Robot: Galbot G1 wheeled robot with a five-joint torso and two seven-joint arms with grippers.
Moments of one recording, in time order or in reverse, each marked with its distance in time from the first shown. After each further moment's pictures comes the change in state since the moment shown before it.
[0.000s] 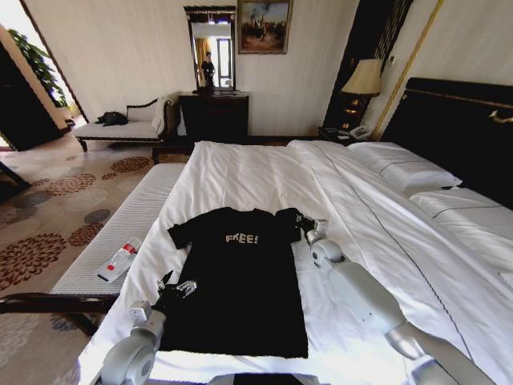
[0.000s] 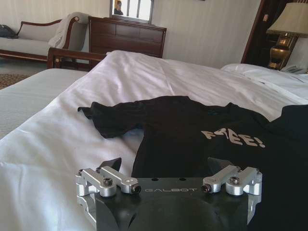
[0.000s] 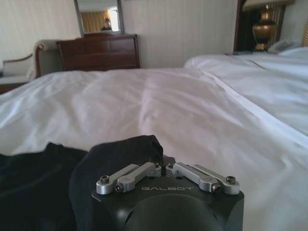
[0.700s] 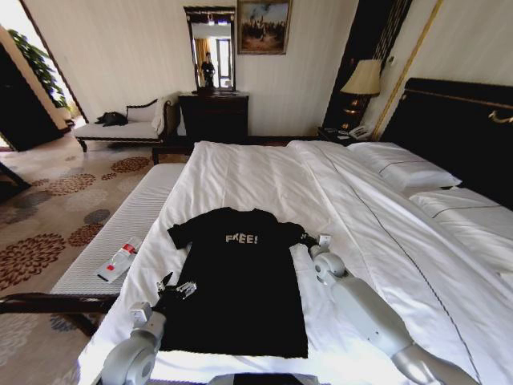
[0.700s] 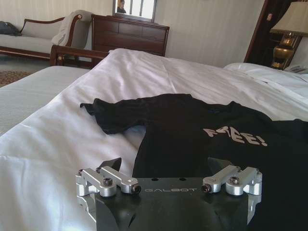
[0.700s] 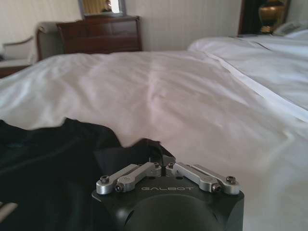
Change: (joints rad) left arm 0.007 -0.014 -0.002 0.006 0.003 -0.003 -0.001; right arm -0.063 0.002 -0.008 0.123 0.005 -0.064 0.050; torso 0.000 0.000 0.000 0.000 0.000
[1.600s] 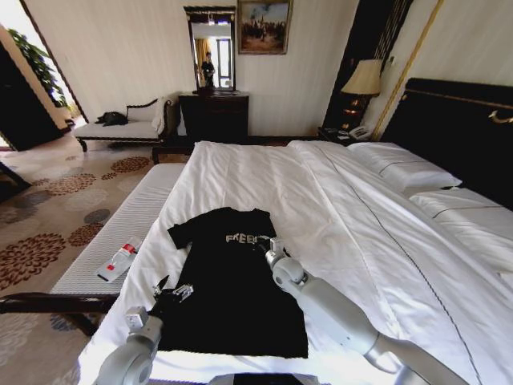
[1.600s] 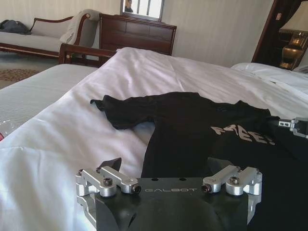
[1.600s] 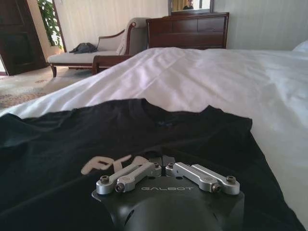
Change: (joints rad) left arm 0.032 -0.026 -0.028 -0.001 0.007 -0.008 0.006; right arm 0.100 0.136 -0.313 0.006 -0.080 0.000 -0.011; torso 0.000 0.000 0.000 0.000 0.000
